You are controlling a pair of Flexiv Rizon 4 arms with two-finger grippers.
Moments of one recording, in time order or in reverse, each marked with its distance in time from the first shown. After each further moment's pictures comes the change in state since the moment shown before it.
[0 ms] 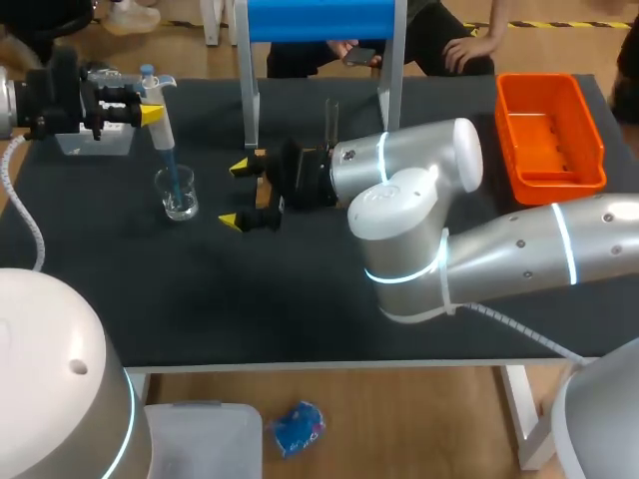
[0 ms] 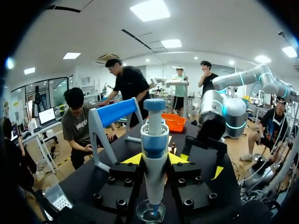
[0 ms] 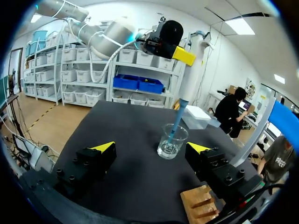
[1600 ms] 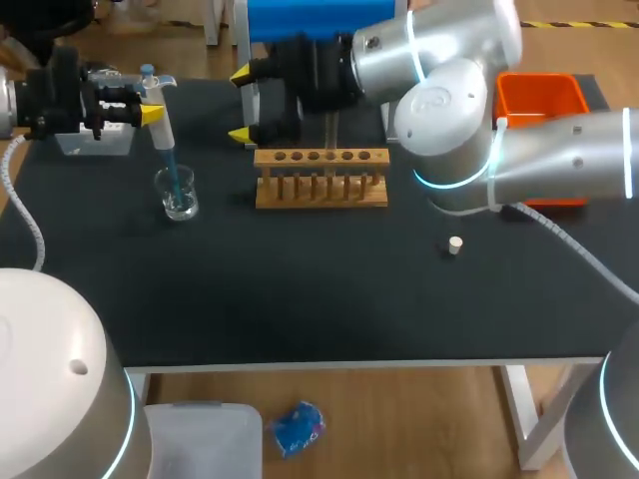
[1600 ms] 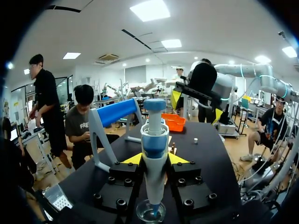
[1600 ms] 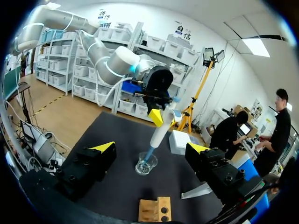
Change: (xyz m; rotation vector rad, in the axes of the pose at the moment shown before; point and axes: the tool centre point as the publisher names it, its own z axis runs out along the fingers) left arm 0.000 0.000 0.000 0.000 0.000 0.000; right arm -0.065 0.117 -0.070 -0.012 0.082 -0.188
